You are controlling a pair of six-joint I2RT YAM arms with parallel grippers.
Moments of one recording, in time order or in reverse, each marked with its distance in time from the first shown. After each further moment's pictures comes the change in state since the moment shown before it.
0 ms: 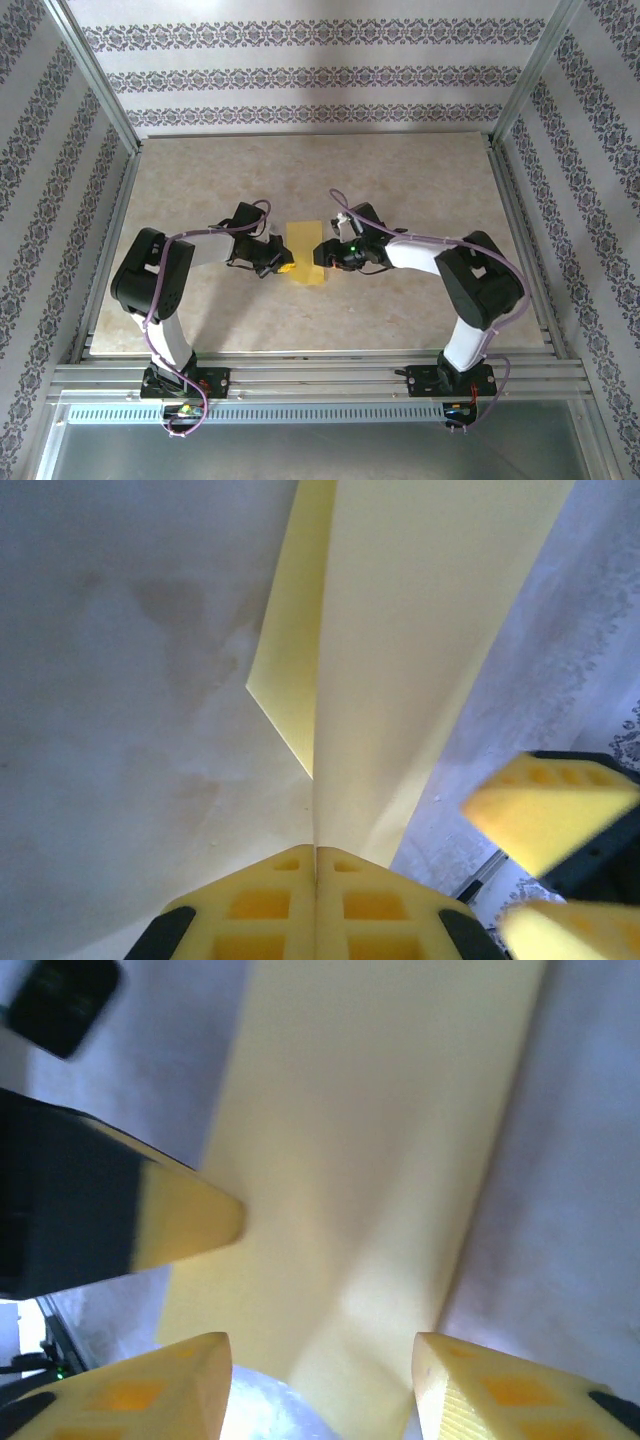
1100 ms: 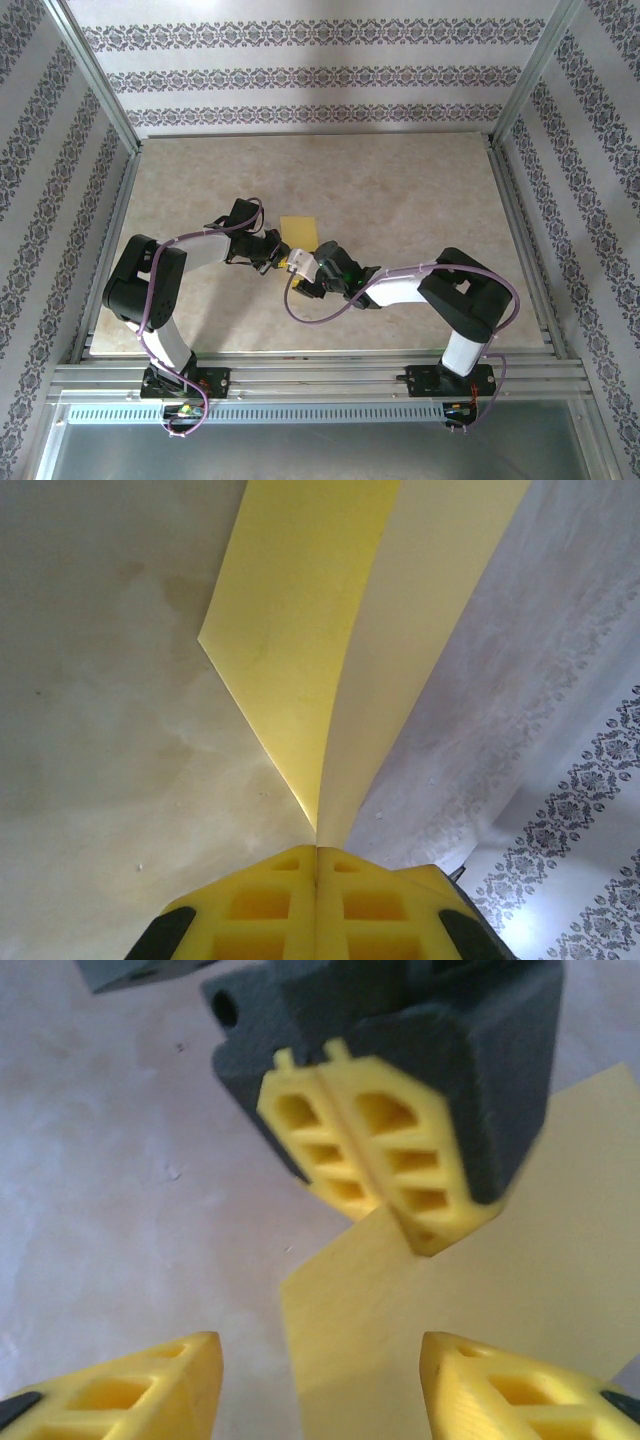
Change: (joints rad) left arm -0.001 -0.058 0.000 -0.003 -0.040 -0.200; right arm 0.333 0.023 -0.163 0.427 0.502 -0.893
